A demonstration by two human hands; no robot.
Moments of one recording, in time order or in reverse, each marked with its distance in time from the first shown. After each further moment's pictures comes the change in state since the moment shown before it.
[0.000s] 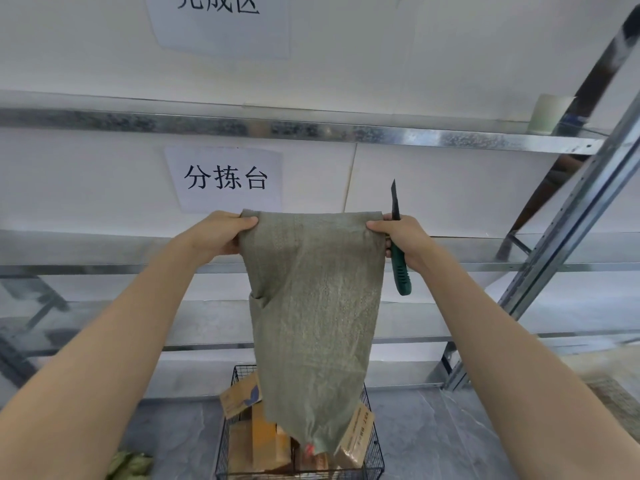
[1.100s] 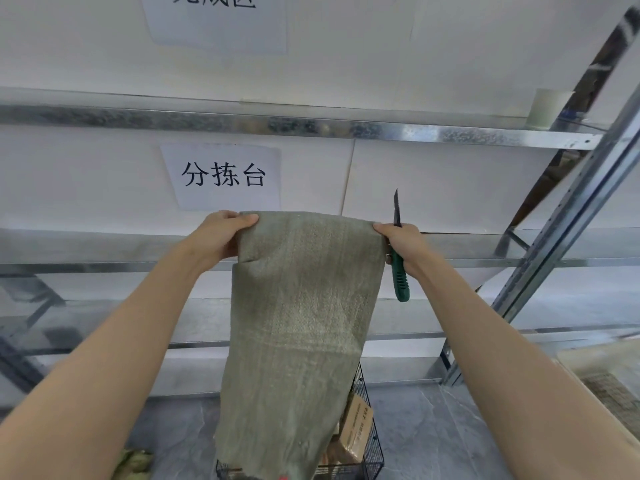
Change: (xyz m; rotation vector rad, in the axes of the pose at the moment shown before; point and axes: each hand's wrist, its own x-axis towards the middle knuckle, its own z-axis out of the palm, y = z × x) left_hand -0.002 -0.008 0.011 -0.221 0.047 0.013; right_hand 0.002 0.019 0.003 0.026 0.104 0.062
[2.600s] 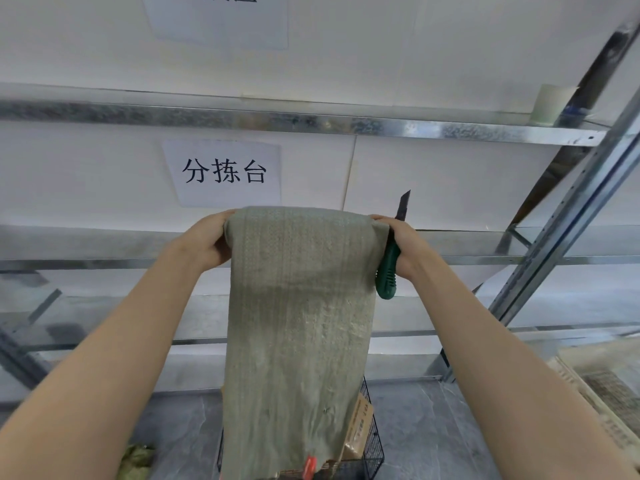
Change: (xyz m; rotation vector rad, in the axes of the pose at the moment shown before) left_hand -0.007 -0.001 -0.001 -0.277 -0.088 -0.057; right_hand -0.009 0.000 0.007 0.452 -0.142 0.154
